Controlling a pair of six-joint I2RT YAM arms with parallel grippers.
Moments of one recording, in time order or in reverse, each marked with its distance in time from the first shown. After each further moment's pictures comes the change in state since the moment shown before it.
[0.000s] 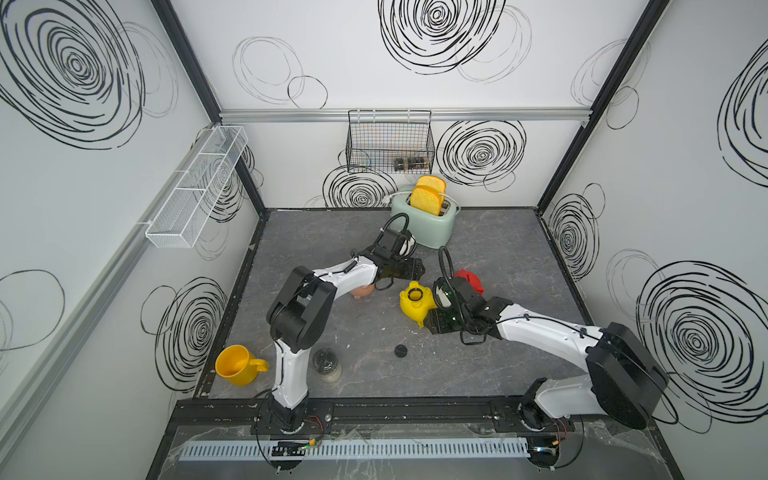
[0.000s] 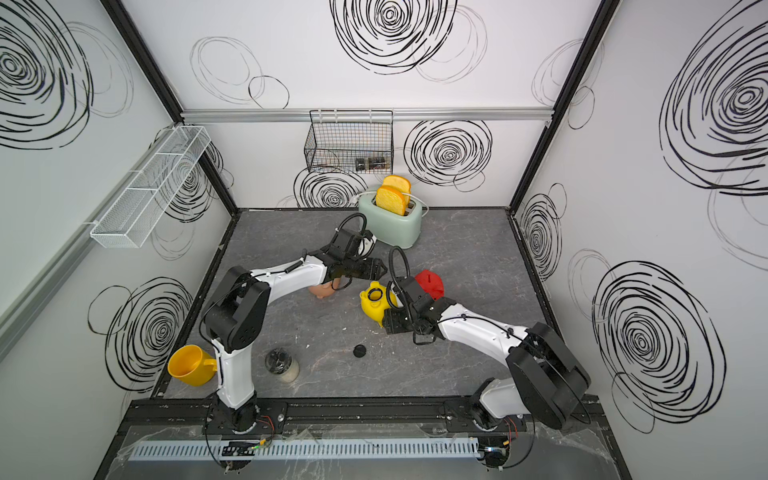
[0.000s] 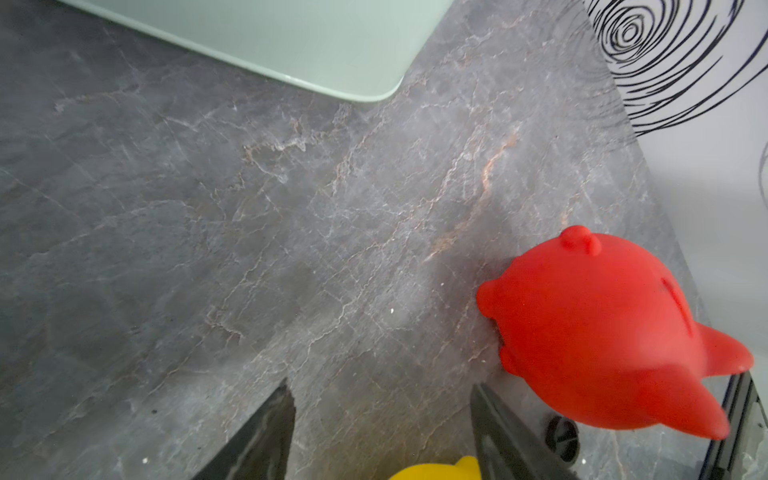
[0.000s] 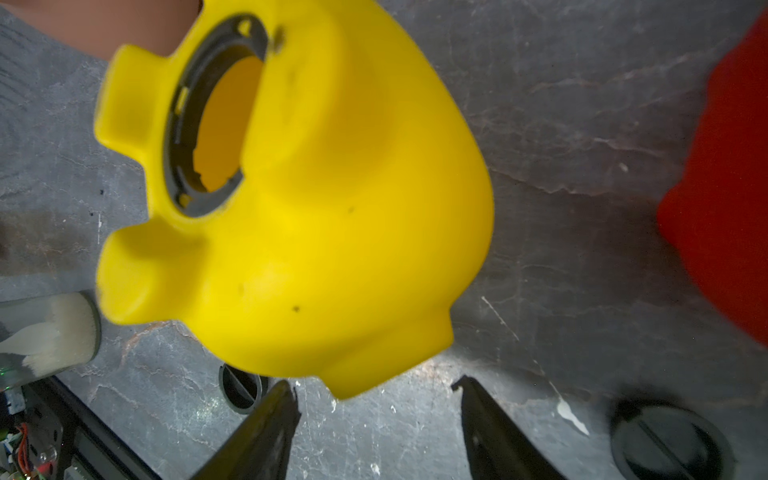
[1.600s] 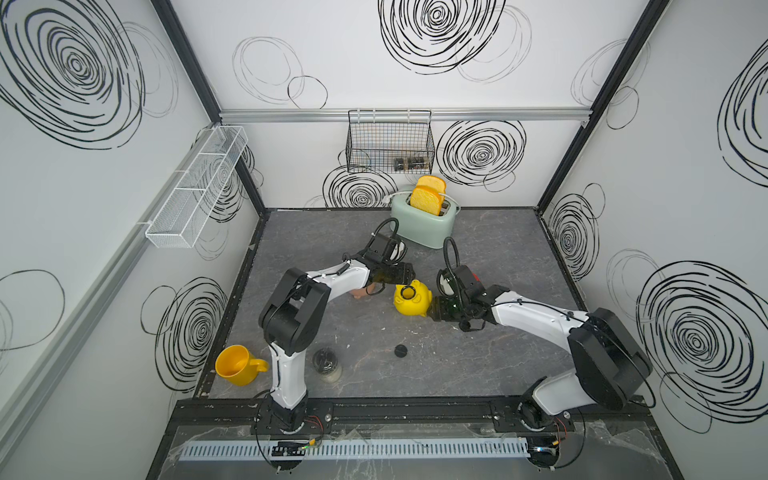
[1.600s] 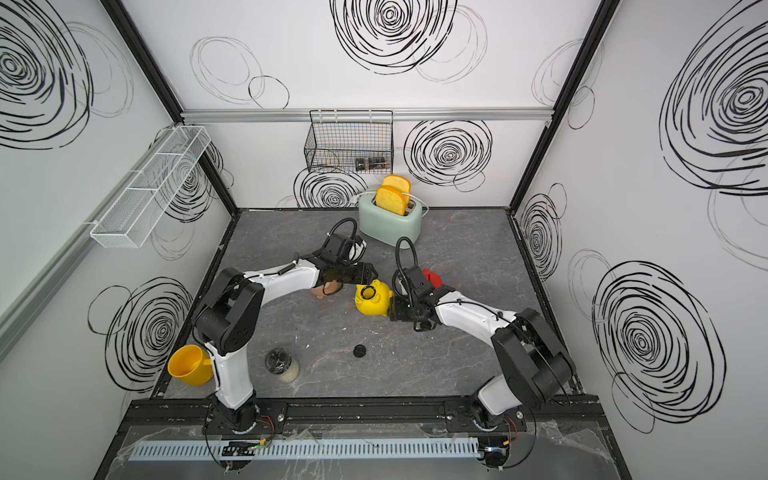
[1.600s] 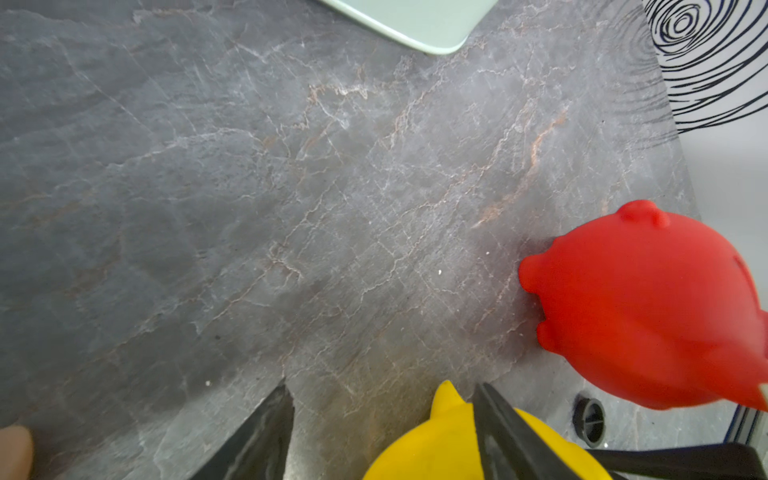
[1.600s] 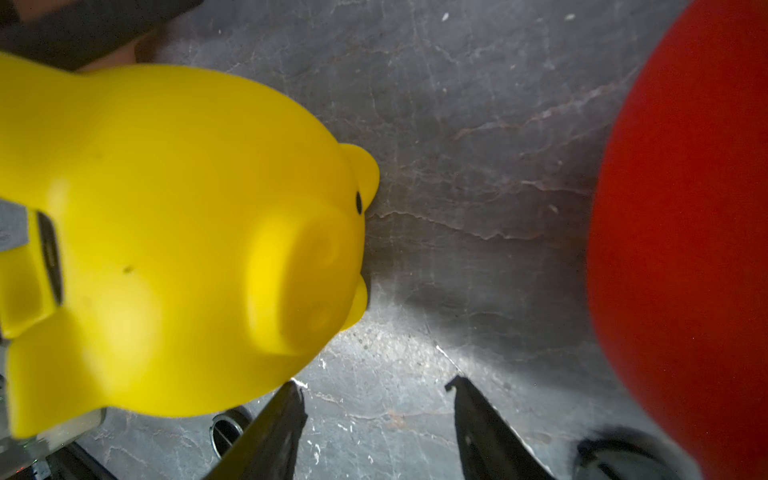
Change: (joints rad) left arm 0.040 -0.051 -0.094 -0.004 -0.003 -0.029; right arm -0.113 0.109 0.081 -0.008 -0.042 0.040
